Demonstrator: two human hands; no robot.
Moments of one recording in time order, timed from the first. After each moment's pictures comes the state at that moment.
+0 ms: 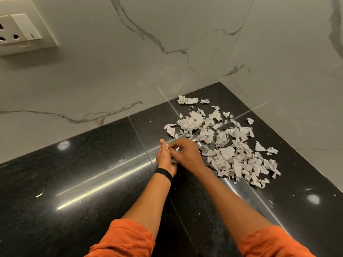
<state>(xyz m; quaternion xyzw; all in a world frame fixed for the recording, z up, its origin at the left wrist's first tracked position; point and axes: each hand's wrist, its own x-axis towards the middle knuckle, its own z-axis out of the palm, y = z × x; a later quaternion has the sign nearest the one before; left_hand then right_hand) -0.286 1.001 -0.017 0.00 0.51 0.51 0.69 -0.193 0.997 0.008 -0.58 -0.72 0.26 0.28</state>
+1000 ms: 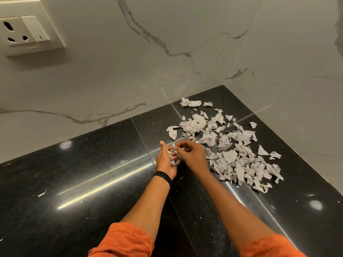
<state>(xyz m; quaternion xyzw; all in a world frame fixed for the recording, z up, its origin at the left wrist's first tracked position) -0.295 0.998 -0.010 -0.01 0.50 0.53 0.68 -0.190 0.992 0.010 -0.61 -0.58 0.38 0.39</state>
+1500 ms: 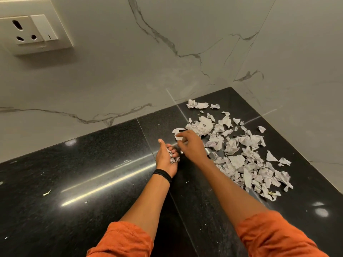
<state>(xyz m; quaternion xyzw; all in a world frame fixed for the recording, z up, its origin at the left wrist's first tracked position) -0.316 1.019 -0.004 -0.05 0.51 0.55 0.66 -0.206 1.044 0.019 -0.61 -0.70 0.27 0.26</state>
